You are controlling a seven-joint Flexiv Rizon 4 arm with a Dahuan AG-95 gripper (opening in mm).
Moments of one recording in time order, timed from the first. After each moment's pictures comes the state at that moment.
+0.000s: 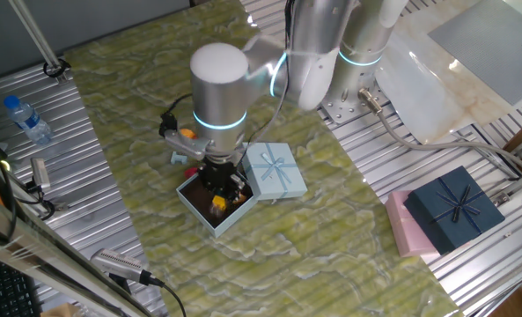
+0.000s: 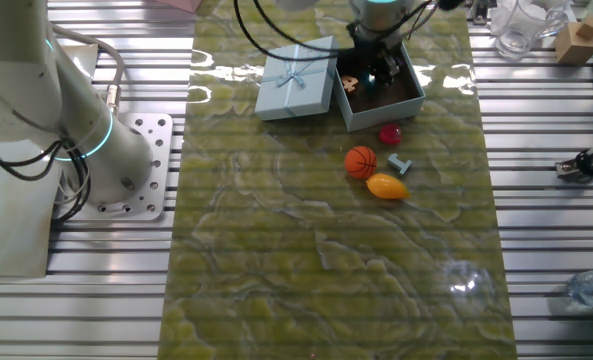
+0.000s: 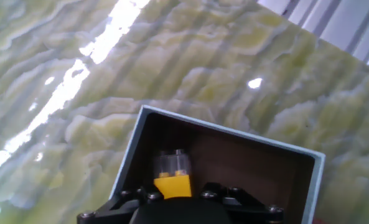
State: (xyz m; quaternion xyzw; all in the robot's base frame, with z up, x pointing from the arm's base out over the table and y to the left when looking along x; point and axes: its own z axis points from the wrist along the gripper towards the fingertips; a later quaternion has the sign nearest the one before) arm 0.510 0.171 0.065 -0.29 0.95 0.05 0.07
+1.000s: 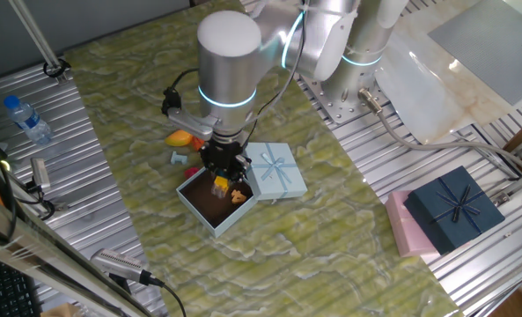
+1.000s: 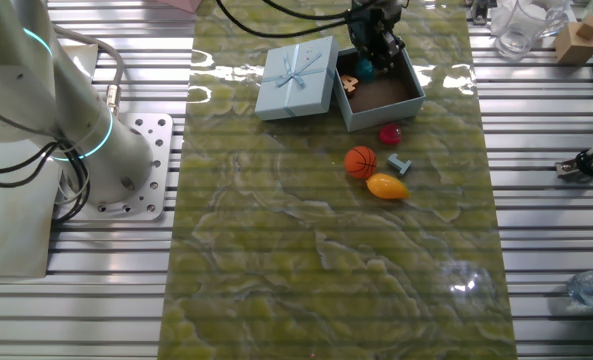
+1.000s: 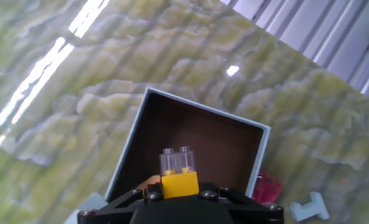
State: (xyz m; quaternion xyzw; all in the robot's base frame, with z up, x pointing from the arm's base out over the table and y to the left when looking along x) arm 0.497 0.152 0.112 -0.31 0.95 0.01 0.07
